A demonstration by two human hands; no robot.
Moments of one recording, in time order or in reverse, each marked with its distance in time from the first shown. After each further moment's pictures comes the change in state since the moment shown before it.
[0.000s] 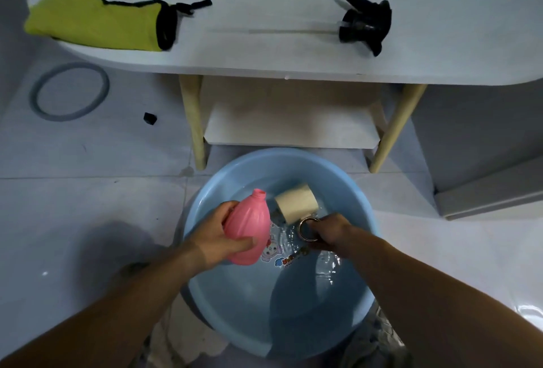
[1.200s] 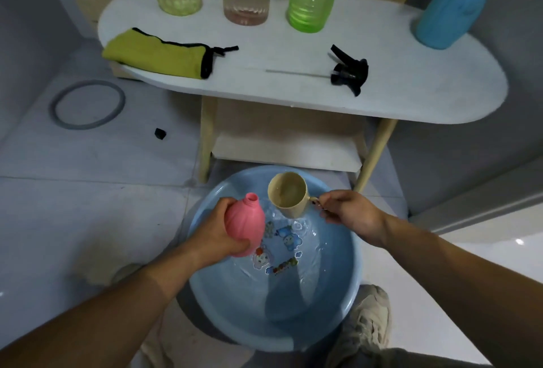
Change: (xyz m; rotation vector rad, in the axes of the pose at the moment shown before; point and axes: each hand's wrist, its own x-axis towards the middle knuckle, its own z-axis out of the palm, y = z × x) left_hand -0.026 0.017 -0.006 0.069 0.089 0.194; right_hand -0.129 -0.061 -0.053 -0.172 -0.120 -0.562
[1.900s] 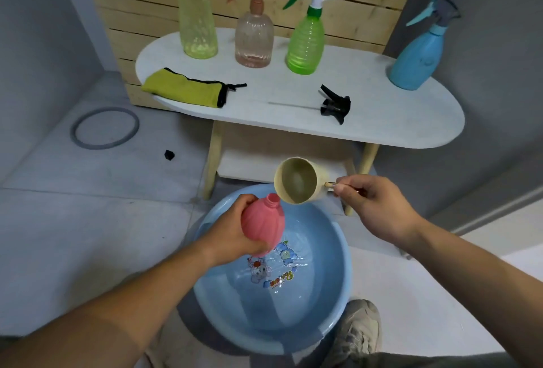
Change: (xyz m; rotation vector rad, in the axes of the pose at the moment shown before) left_hand -0.034 0.061 -0.004 -0.072 -0.008 0.251; right_hand -0.110 -0.083 -0.016 -0.370 0.250 -0.425
